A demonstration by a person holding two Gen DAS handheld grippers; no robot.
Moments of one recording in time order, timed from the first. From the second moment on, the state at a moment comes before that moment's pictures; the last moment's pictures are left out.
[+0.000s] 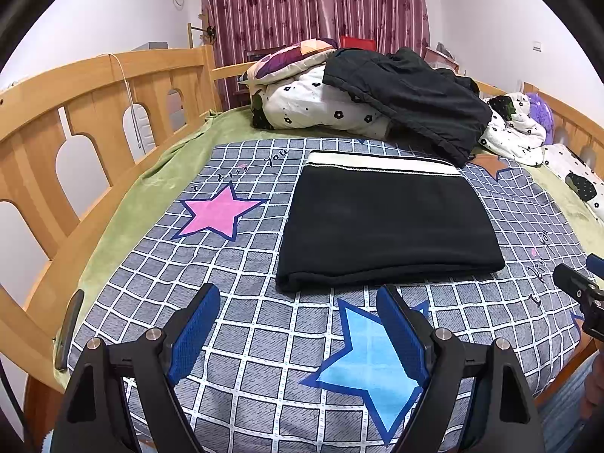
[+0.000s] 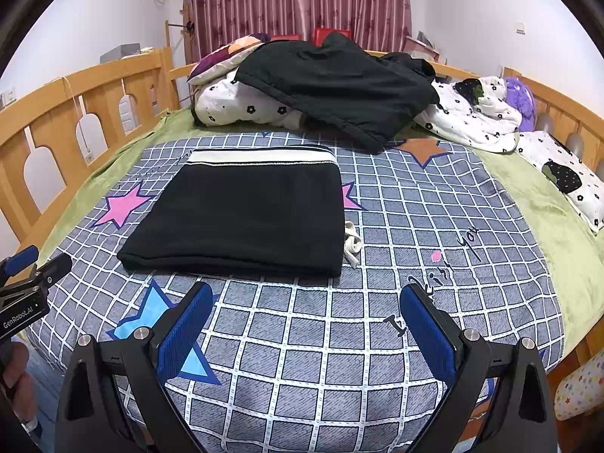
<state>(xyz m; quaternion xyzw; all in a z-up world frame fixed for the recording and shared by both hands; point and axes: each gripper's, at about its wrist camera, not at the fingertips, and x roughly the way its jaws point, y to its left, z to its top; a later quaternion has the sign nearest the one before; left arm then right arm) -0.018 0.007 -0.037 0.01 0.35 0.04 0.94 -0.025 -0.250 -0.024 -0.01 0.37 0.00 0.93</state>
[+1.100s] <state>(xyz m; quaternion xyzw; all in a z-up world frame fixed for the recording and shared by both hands) -0.018 0.011 -0.036 0.02 0.34 0.04 0.94 -0.026 -0.248 -0.026 -0.02 0.37 0.00 0.93</state>
